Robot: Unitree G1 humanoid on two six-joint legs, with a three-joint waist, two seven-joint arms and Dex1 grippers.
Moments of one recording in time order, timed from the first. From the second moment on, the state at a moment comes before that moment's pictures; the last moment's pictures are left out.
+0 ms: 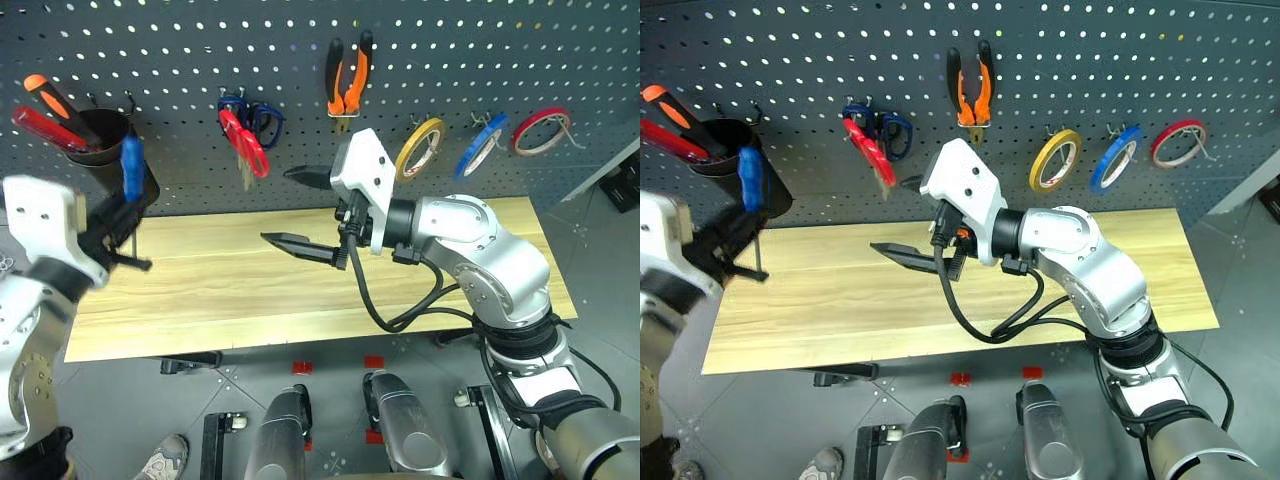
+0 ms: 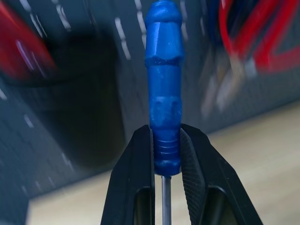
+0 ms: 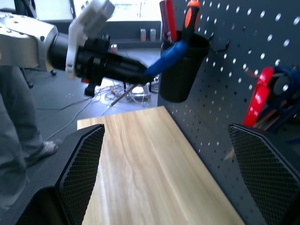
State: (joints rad) left arm -0.21 0.70 0.59 -0.51 -0.45 0.68 -0.43; right arm -0.82 -0.26 0.26 -0.40 0.38 0.73 0.68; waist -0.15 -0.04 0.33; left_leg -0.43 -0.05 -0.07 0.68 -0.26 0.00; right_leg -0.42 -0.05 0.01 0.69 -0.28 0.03
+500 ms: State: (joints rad) left arm -0.63 0.78 0.47 -0.09 -0.26 0.32 -0.33; right arm -0.88 -0.17 0.28 -0.34 0.33 0.66 0.63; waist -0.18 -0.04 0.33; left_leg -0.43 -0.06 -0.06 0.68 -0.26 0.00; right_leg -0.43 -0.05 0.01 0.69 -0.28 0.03
